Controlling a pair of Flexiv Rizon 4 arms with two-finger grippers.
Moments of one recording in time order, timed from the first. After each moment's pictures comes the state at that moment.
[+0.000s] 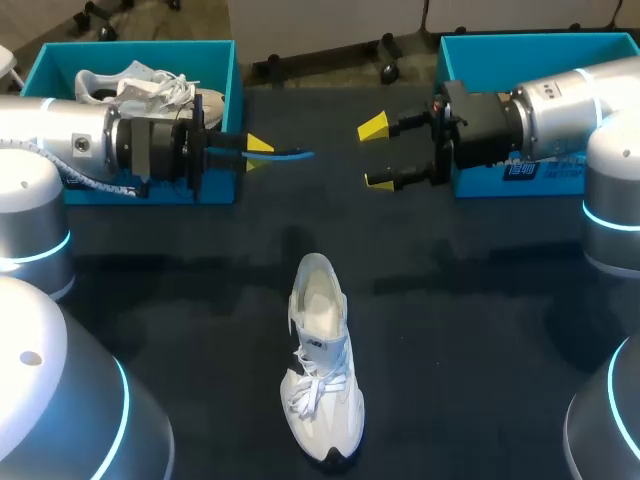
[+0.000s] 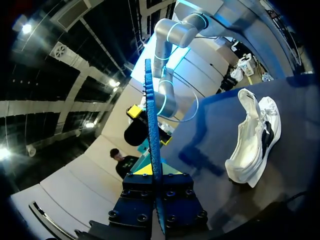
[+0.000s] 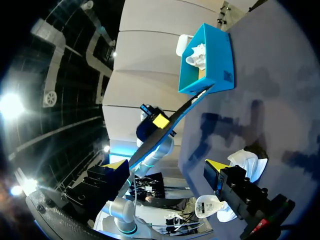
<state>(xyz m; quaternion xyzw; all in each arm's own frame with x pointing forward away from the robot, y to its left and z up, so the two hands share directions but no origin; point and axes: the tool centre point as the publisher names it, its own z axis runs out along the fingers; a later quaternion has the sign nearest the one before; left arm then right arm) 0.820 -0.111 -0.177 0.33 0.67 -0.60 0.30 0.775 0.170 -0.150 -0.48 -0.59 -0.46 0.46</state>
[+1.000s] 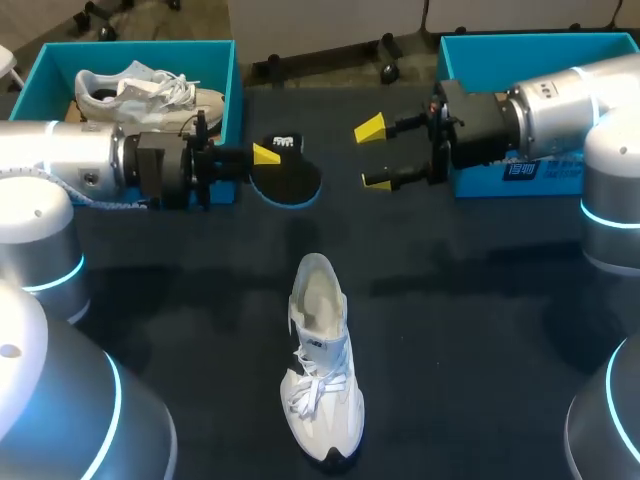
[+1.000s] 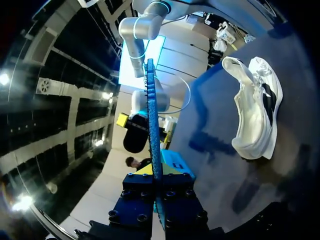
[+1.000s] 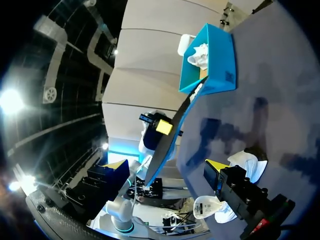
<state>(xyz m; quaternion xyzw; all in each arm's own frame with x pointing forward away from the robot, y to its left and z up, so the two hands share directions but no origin) 0.812 -0.122 -0.179 0.42 0.60 -0.53 0.42 0.771 0.176 -0.152 -0.47 -0.60 -0.46 0.45</state>
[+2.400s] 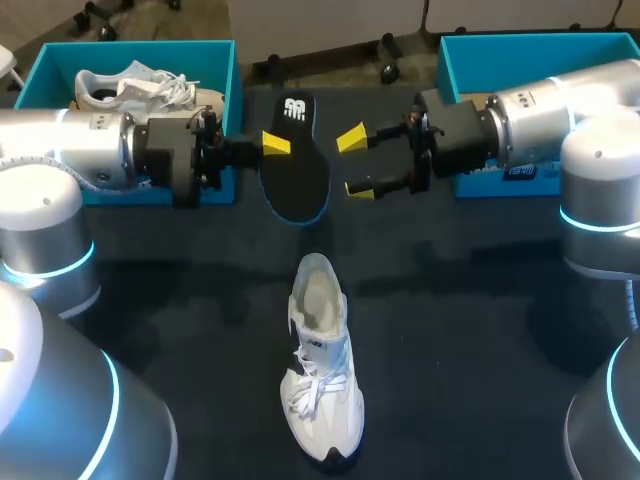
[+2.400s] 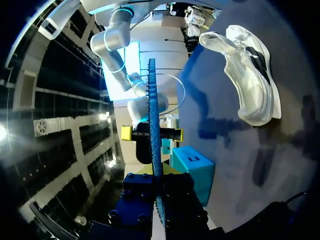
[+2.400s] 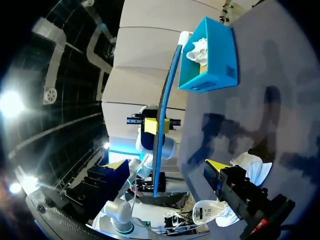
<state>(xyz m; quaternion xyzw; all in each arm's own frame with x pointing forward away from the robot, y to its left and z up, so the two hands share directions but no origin) 0.821 -0.133 -0.163 0.52 0.51 -0.47 0.50 0.772 0.195 -0.165 -0.47 -0.60 -0.45 0.46</state>
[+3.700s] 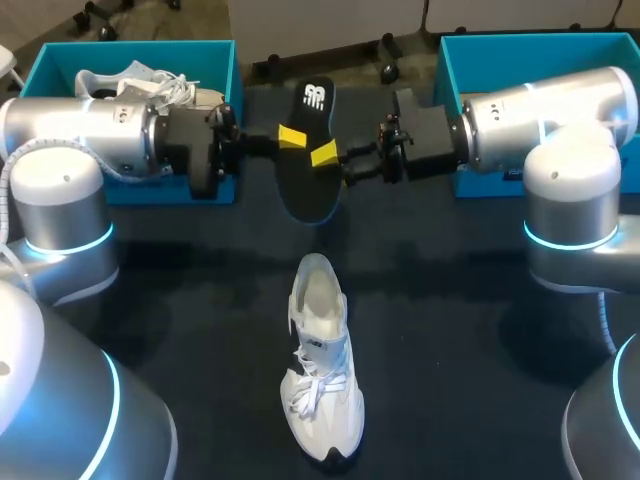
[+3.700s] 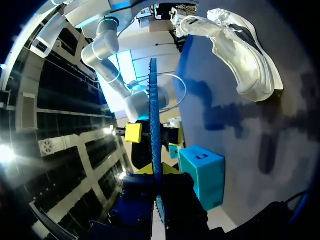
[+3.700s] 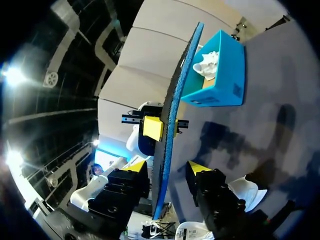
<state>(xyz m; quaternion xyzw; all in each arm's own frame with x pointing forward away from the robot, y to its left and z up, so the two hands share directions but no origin) 0.839 -0.156 -0.167 0.56 0.45 -0.46 0.53 0.786 0.231 -0.177 -0.45 -0.63 -0.50 0.38</state>
